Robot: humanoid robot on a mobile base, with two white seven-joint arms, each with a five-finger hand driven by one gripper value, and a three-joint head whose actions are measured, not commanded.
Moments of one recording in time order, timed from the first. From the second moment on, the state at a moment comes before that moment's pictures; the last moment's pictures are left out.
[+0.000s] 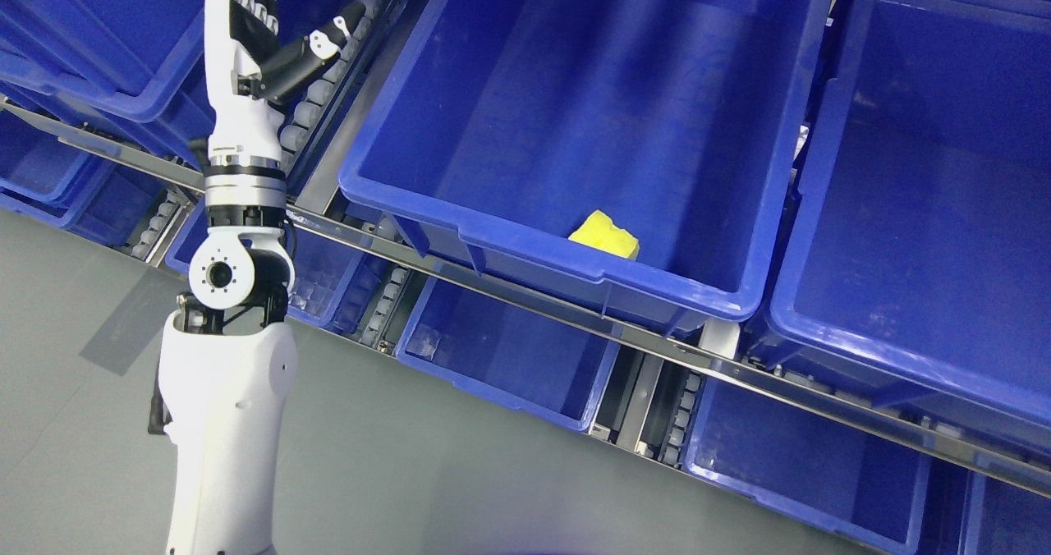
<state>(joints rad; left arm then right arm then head) -0.40 0.00 -0.03 -1.62 0.20 -0.13 0.02 0.00 0.00 -0.09 0.00 0.00 -0.10 -0.03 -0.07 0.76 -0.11</state>
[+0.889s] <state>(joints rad) -0.13 0.00 -0.02 -1.70 0.36 -0.28 0.04 0.00 0.00 -0.09 0.00 0.00 -0.10 -0.03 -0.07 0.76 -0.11</state>
